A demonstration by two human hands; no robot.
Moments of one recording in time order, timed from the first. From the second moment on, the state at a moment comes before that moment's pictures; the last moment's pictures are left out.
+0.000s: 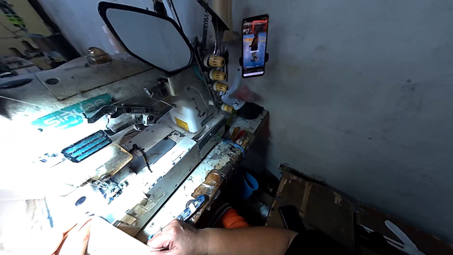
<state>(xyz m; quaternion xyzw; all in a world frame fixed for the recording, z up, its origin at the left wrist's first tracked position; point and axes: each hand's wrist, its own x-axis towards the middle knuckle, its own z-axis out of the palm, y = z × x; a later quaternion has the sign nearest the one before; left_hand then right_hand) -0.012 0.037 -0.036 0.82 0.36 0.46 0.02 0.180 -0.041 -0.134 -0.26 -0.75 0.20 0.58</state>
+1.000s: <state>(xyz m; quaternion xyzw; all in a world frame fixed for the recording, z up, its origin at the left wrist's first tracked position) -0.010 0.035 -0.036 0.81 0.37 0.45 0.02 0.178 -0.041 -0.136 -0.25 -0.74 0.19 0.59</state>
